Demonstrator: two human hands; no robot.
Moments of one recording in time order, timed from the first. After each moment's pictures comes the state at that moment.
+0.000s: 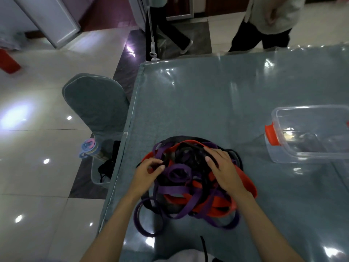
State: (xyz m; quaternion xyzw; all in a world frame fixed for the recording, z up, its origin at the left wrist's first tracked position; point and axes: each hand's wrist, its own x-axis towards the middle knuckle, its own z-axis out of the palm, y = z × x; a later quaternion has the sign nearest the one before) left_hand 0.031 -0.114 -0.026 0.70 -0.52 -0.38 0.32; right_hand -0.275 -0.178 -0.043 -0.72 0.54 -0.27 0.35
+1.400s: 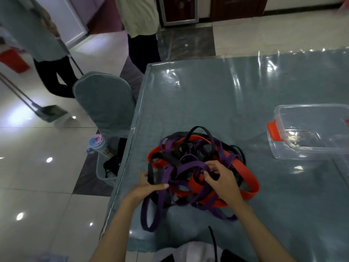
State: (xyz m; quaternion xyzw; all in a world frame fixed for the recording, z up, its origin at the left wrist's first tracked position) left_hand 0.046 -0.050 -0.021 0.73 -0.24 -0.59 0.24; right_hand -0.260 -0.108 -0.048 -0.68 0.54 -0.29 0.40
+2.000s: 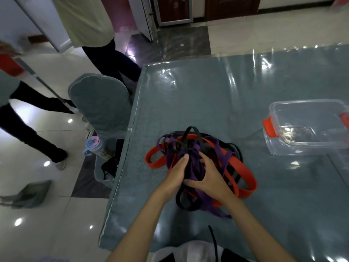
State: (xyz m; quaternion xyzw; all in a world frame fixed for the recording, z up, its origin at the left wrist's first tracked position) left_hand -0.076 -0.088 0.038 0.59 -0.30 -0.67 0.34; right_hand -0.233 -0.106 -0.024 -0.63 0.51 -0.23 0.54
